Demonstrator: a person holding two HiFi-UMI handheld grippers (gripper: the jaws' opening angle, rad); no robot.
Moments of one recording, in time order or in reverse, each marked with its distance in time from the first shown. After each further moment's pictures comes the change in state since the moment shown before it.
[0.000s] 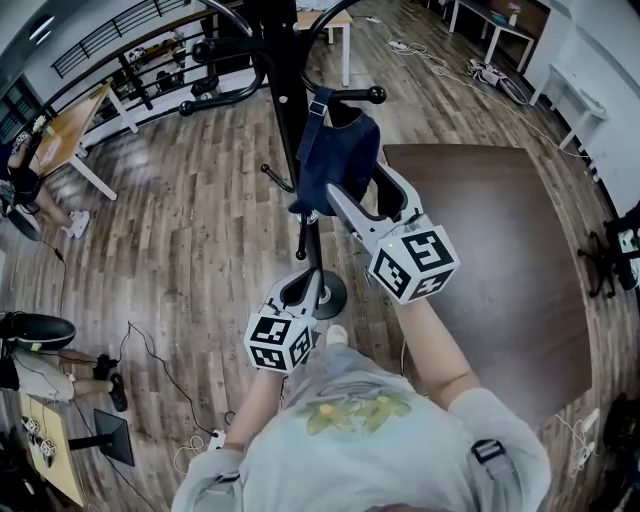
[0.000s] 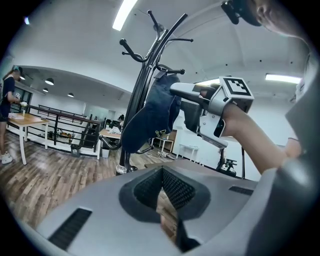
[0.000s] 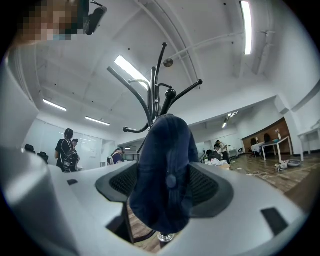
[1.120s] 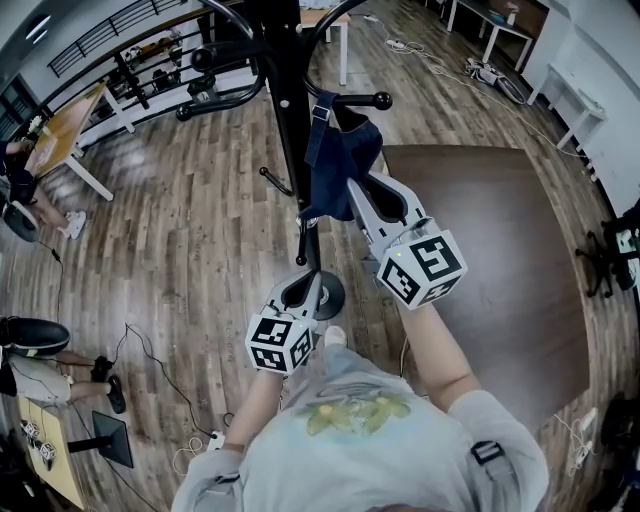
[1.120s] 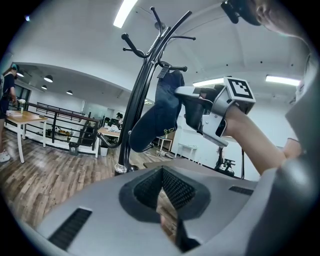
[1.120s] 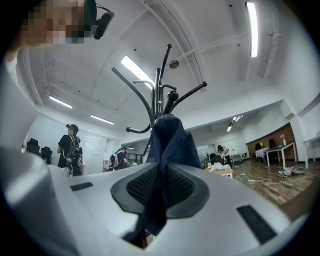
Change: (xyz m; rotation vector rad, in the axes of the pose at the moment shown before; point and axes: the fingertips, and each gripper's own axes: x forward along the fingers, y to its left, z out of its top) left arm 0.009 0.005 -0.003 -0.010 0.016 -0.019; right arm 0.001 -0.001 0.004 -0.048 -0.018 0.043
